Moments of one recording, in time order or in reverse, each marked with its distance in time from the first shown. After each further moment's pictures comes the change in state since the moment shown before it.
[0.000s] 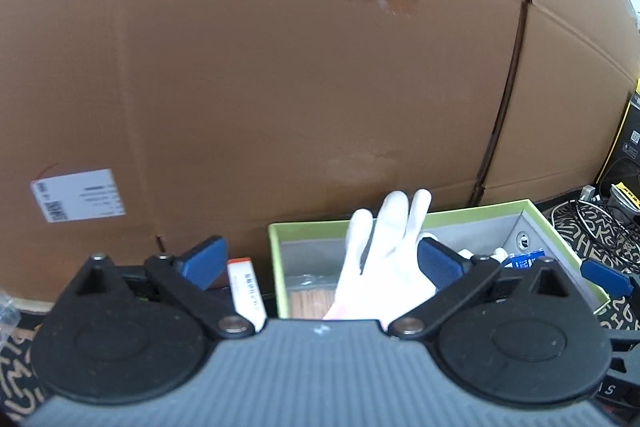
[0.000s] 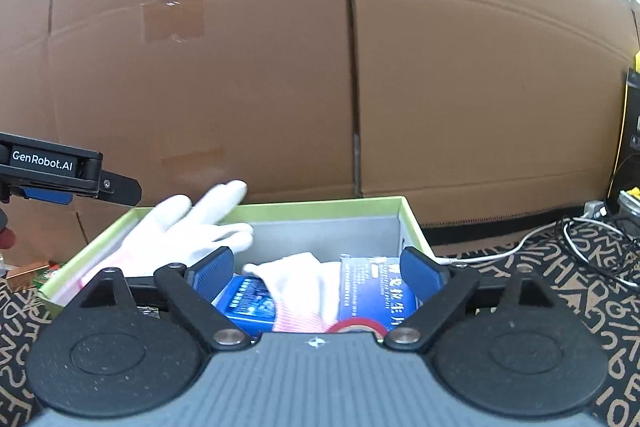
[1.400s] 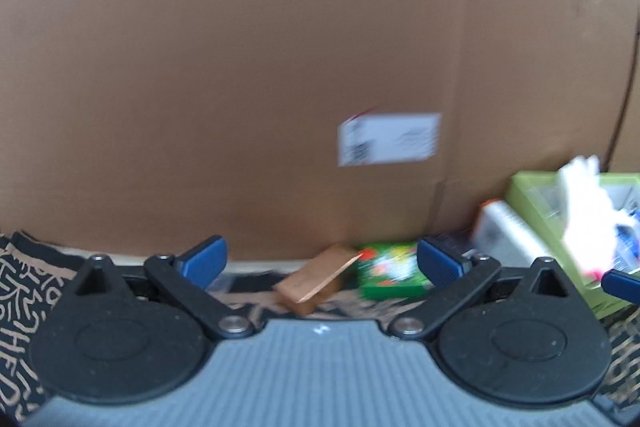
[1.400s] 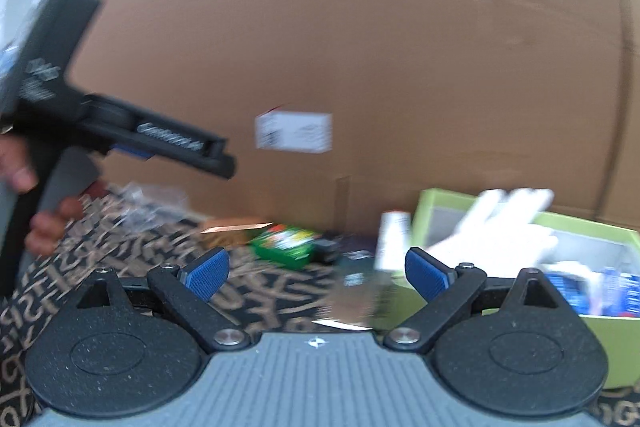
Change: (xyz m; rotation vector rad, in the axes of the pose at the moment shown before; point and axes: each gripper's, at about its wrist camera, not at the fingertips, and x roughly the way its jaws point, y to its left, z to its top) left arm -0.065 0.207 -0.035 -0.058 0.028 0.220; right arm -0.030 0.213 -0.024 -0.255 0.091 0.402
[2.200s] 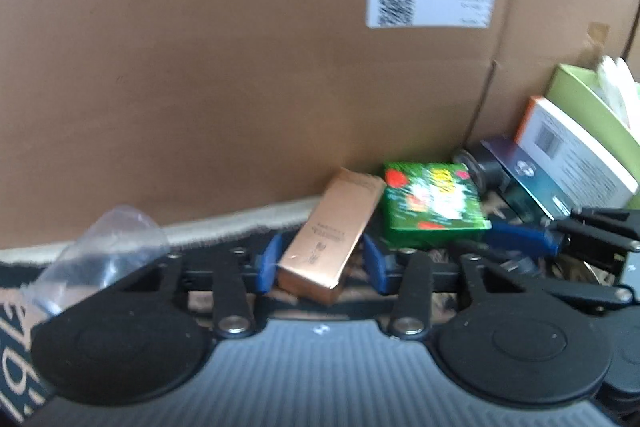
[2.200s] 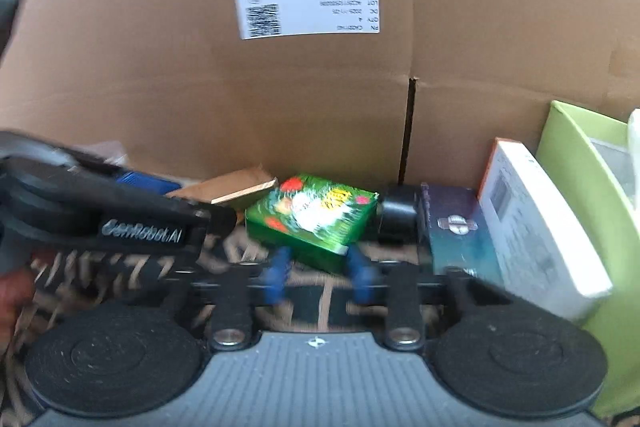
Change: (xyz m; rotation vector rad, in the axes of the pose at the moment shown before) left arm 0.093 0.021 -0.026 0.126 0.244 -0.179; right arm 0.125 0.013 0.002 0.162 0.247 -0.035
